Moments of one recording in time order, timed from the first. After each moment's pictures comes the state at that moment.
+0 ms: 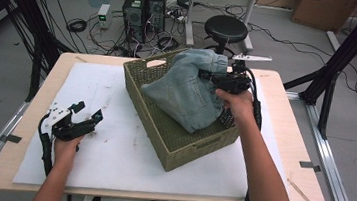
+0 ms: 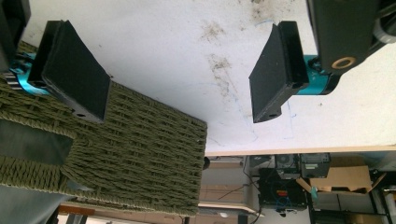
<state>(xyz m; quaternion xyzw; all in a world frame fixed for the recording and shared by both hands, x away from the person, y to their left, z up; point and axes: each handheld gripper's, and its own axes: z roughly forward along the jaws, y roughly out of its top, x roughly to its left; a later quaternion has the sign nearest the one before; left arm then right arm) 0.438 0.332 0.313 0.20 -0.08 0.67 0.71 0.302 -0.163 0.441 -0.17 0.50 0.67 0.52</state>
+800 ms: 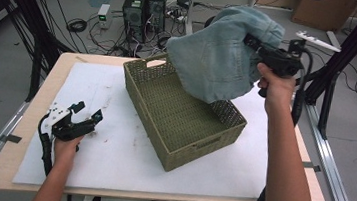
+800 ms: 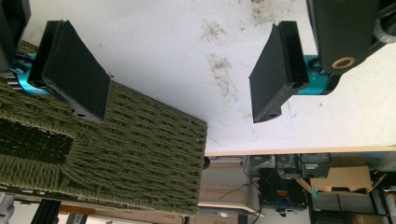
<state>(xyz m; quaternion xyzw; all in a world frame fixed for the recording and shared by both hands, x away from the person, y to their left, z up) 0.438 0.332 0.313 0.20 -0.08 0.67 0.71 0.223 -0.247 0.418 -0.23 0.34 0.76 0.50</state>
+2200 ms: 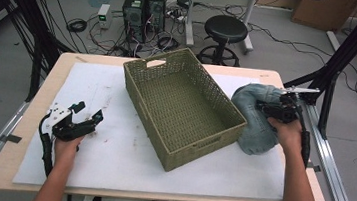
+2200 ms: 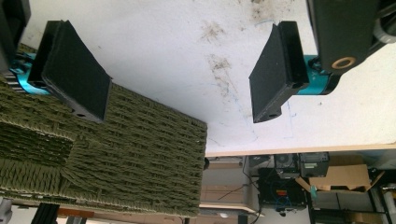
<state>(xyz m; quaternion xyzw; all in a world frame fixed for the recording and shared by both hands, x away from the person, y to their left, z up) 0.438 0.330 0.313 0.20 -0.08 0.68 0.70 0.370 -0.307 0.412 0.08 0.40 0.65 0.64</state>
